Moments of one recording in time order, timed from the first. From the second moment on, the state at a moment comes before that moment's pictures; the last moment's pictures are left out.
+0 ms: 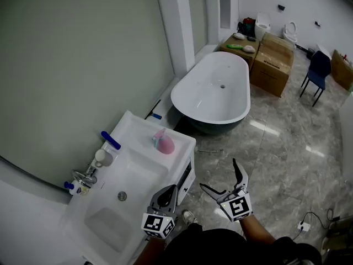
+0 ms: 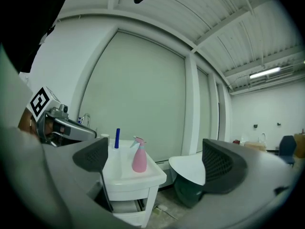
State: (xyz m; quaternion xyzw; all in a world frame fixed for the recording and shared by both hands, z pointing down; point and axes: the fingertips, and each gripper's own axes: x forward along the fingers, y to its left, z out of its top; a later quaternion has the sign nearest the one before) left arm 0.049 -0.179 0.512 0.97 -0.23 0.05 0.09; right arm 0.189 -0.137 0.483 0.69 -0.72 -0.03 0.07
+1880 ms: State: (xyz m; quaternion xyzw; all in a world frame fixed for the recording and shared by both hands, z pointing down) left arm -0.045 -0.360 0.546 0.86 -0.49 0.05 0.14; right arm 0.123 -0.413 0.608 0.49 -0.85 0.07 0.16
